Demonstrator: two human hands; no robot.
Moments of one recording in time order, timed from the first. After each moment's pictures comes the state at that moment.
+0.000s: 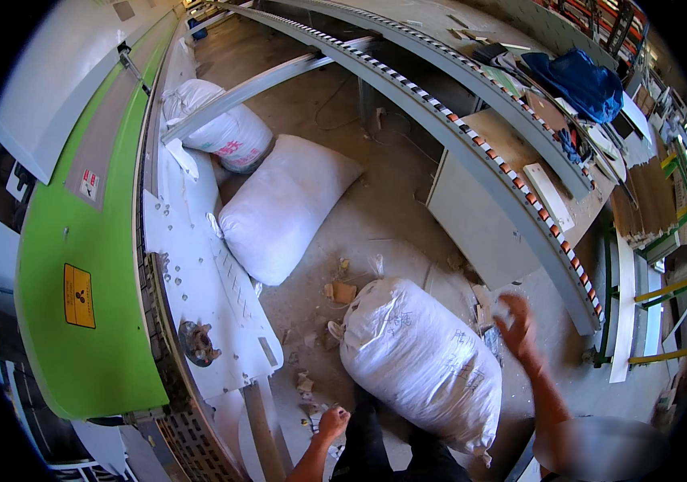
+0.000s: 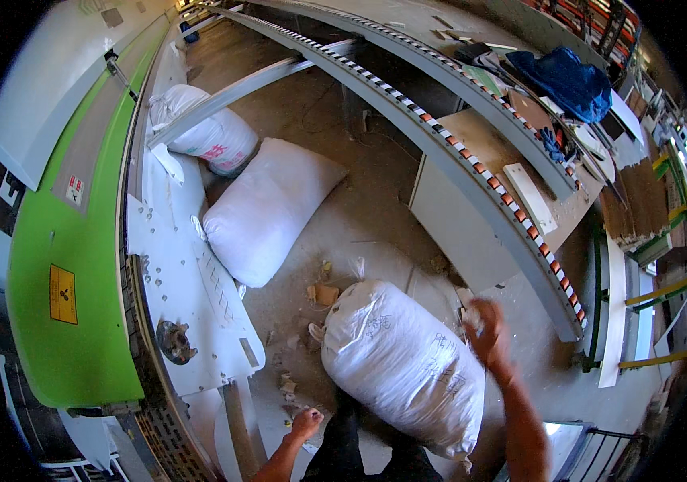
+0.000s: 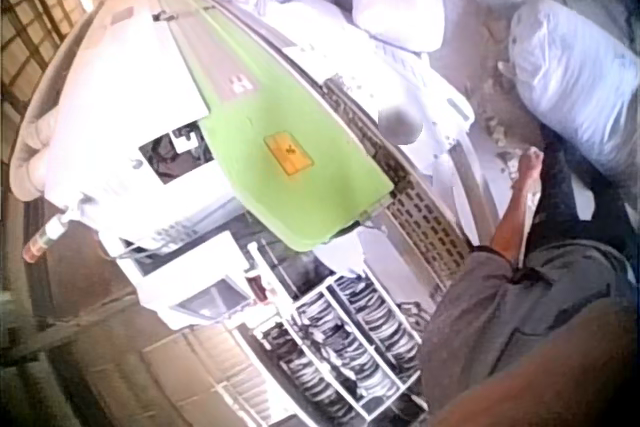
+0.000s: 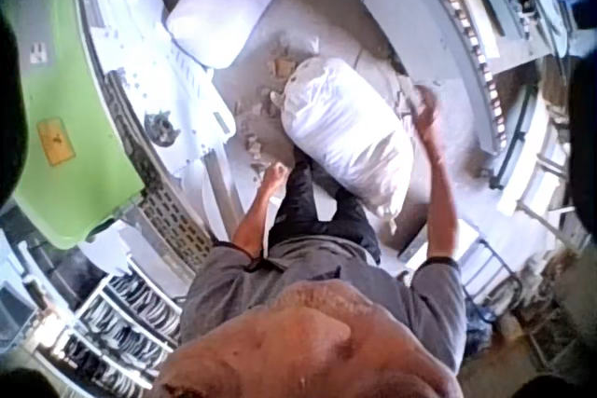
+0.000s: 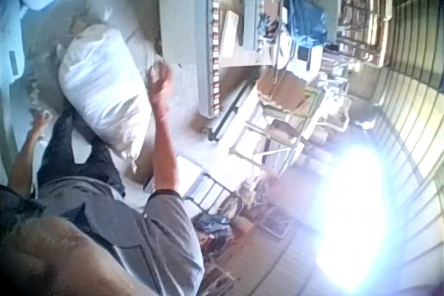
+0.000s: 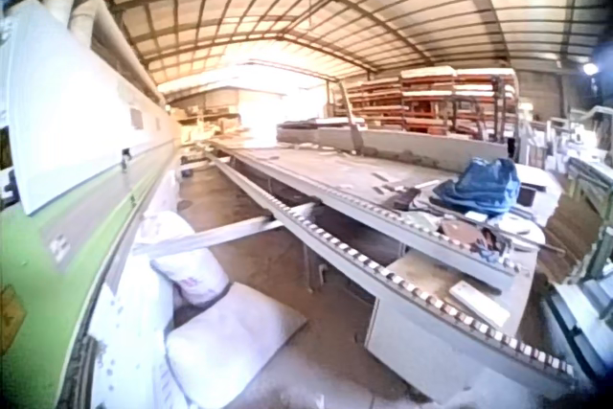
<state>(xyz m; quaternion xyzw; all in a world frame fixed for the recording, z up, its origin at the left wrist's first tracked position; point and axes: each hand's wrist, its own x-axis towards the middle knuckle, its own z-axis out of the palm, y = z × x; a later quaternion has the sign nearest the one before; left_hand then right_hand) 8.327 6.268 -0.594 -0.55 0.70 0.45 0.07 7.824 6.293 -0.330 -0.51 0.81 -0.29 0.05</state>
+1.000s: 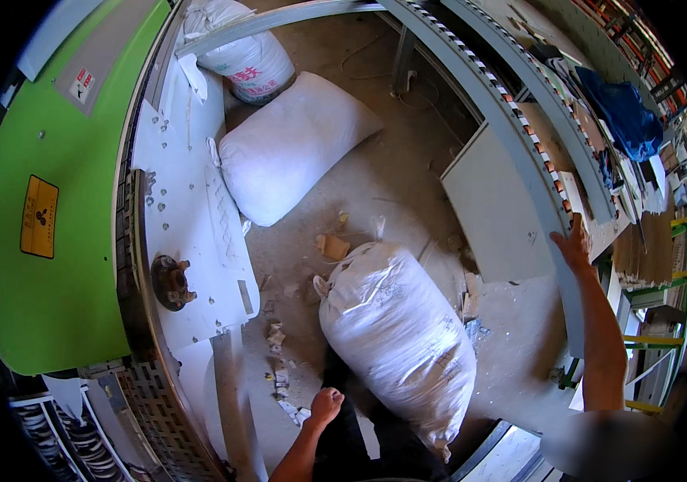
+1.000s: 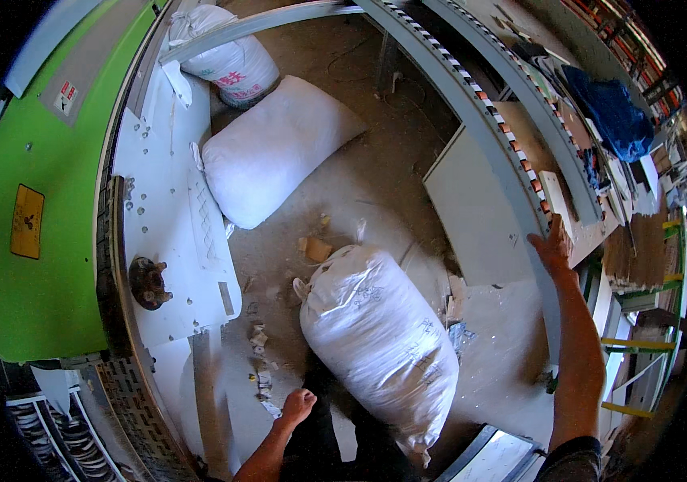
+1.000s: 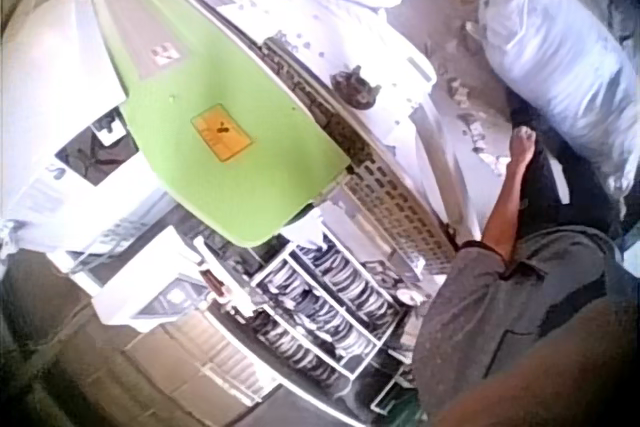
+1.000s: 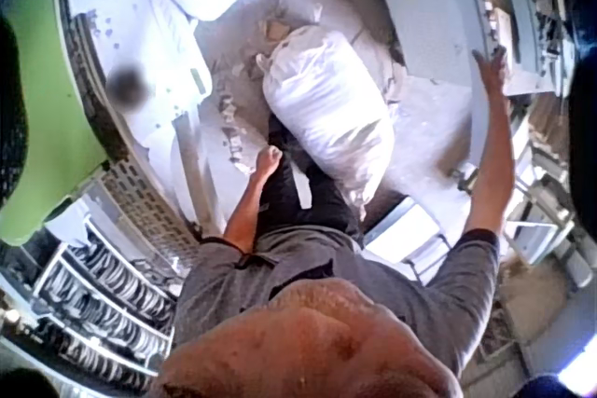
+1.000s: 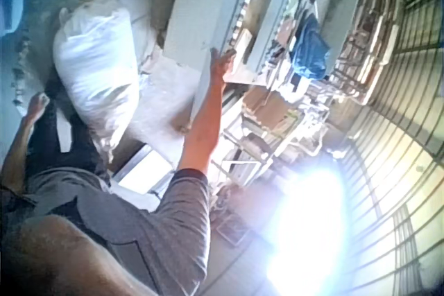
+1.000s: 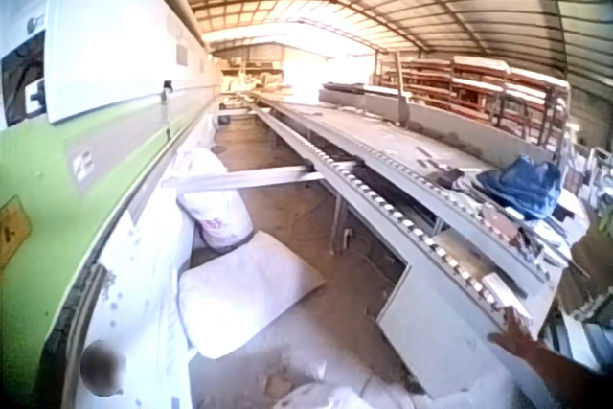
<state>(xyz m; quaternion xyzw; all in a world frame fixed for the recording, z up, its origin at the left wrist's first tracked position) 8.294 6.332 -0.599 -0.57 0.66 0.50 -0.02 7.609 6.177 -0.312 -0.45 0.89 -0.07 -0.03</state>
